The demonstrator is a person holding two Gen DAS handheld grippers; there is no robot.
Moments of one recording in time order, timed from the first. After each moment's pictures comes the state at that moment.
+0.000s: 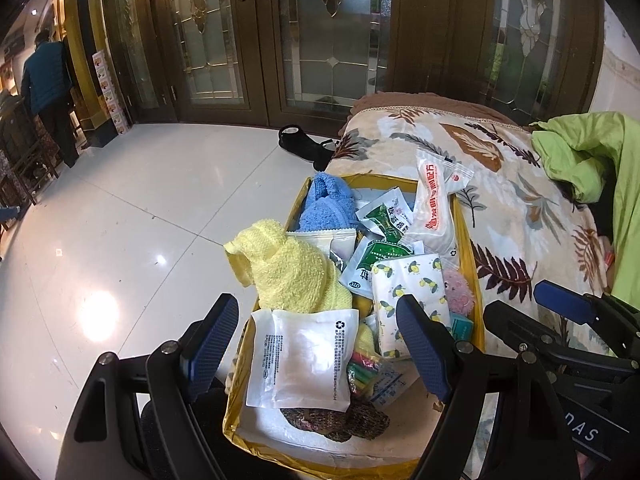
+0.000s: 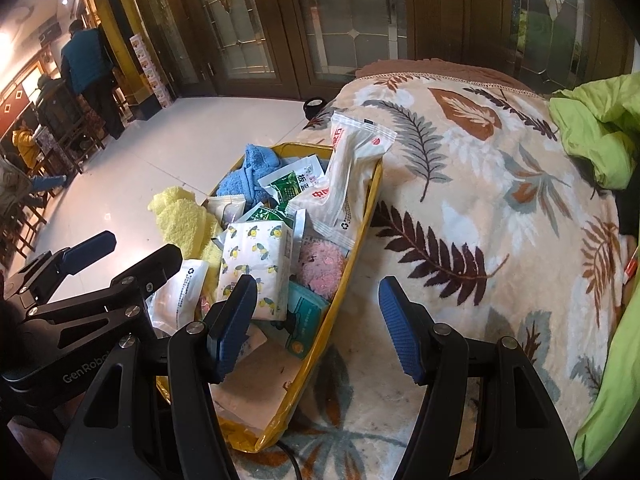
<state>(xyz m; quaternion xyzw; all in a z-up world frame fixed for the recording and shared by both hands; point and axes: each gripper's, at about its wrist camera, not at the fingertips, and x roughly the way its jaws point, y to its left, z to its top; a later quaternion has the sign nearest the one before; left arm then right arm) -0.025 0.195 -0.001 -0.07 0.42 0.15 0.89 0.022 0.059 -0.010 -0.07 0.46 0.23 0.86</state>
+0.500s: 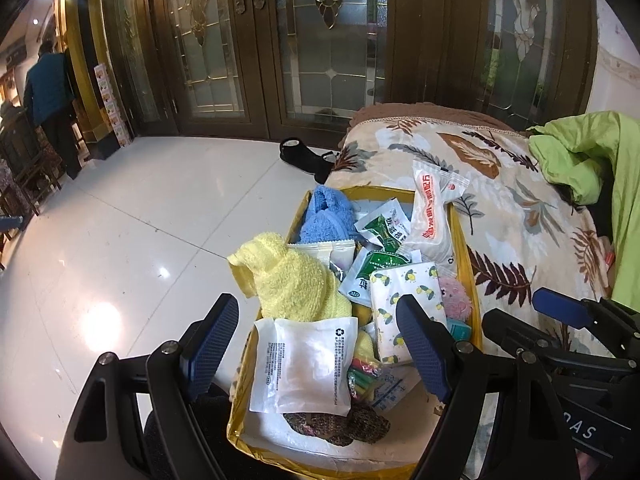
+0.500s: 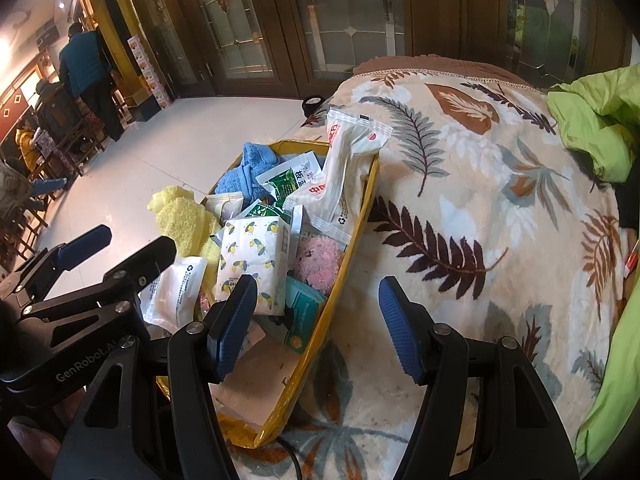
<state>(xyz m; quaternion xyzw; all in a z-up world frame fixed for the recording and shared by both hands) -0.027 0.192 0.004 -0.05 0.40 0.16 0.90 0.020 0.053 -0.011 -0.06 0.46 0.23 0.86</state>
